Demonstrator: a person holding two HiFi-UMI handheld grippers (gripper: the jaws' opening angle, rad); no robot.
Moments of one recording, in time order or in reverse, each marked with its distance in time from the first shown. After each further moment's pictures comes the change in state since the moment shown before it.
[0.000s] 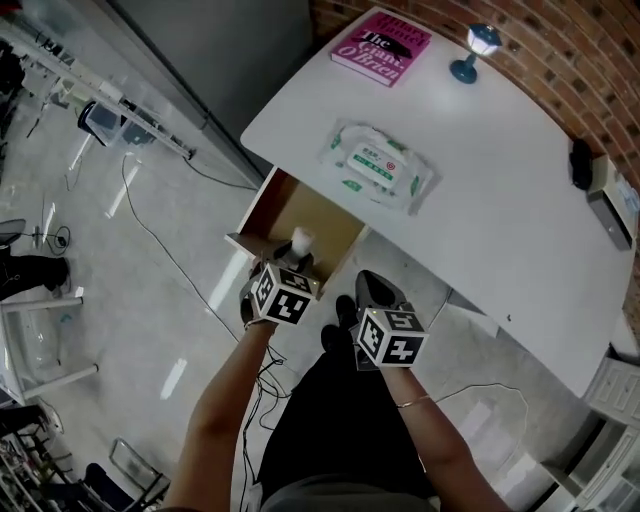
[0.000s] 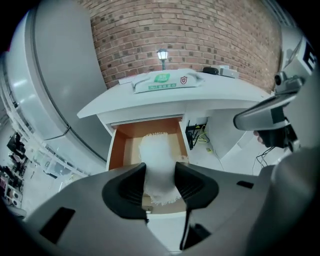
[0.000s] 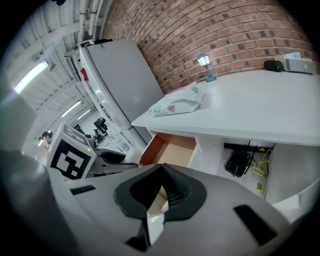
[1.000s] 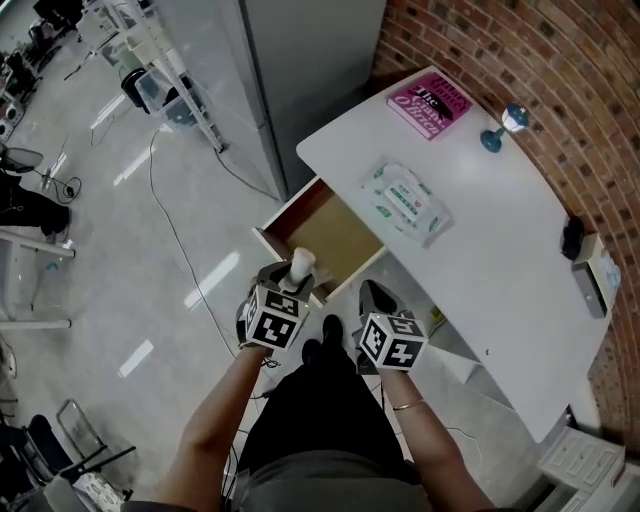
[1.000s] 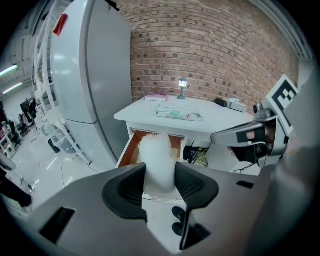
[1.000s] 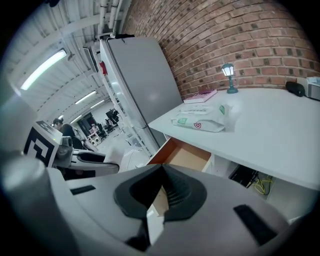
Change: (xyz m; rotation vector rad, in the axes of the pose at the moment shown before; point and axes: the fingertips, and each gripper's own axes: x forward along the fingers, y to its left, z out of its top) left arm -0.110 0.008 -0.010 -0.291 -0.152 0.037; right arm -0.018 0.047 0.029 -0.171 0.024 0.083
